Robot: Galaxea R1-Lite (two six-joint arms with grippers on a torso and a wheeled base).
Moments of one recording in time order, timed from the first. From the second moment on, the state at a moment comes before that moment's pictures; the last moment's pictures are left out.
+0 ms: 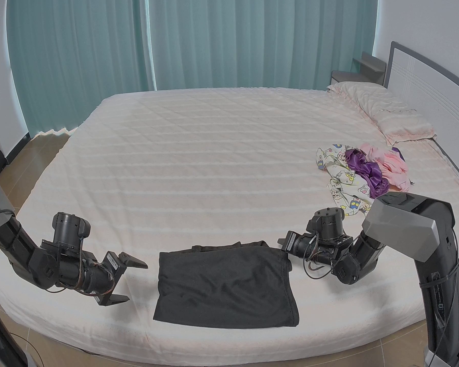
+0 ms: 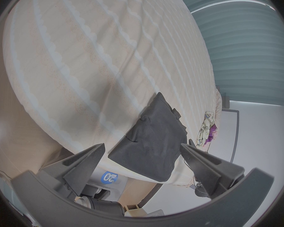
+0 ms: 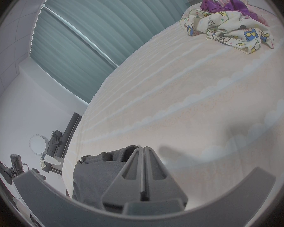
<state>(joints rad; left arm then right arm) -0.08 1.91 -0.52 -0.45 -0.42 -1.02 0.39 2.54 -1.07 -0.98 0.14 0.67</state>
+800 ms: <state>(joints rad) -0.08 1.91 -0.52 -0.45 -0.42 -1.02 0.40 2.53 -1.02 -0.98 0.14 0.67</state>
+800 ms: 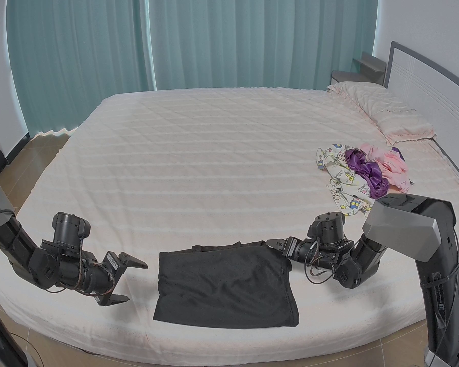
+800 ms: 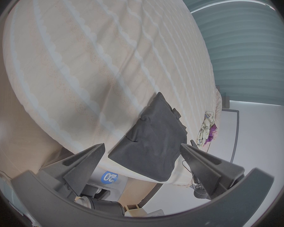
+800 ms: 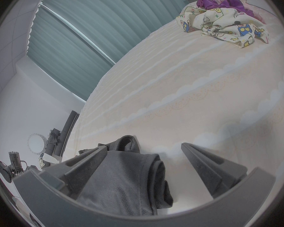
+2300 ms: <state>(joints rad) -0.17 1.91 -0.53 -0.48 -0.33 -0.98 0.39 2.47 -0.92 -1.02 0.12 0.67</state>
